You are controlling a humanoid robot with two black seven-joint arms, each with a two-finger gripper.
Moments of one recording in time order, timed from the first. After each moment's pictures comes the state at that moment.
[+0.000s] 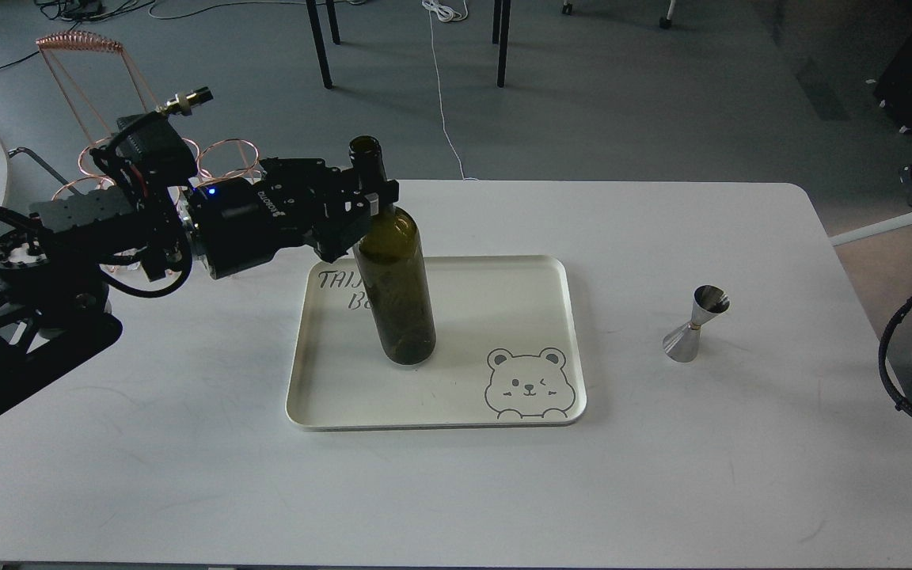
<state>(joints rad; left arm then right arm) -0.78 0.78 -0.61 -1.55 1.79 -0.07 -0.32 0.78 -0.54 0.60 0.33 0.31 0.49 0.49</state>
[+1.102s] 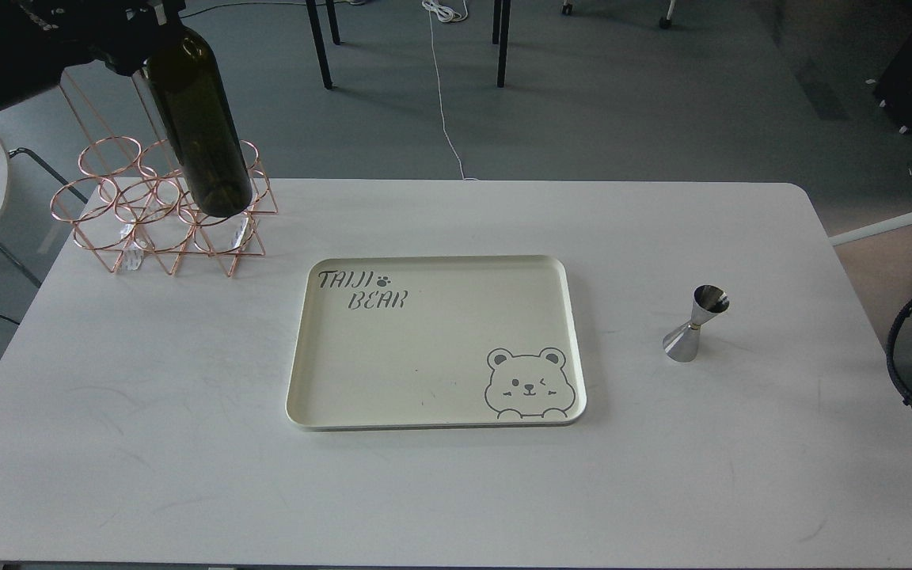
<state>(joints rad) -1.03 0.93 -0.60 -1.14 1.75 -0.06 -0.46 0.79 -0.55 0.60 0.33 0.30 0.49 0.49</state>
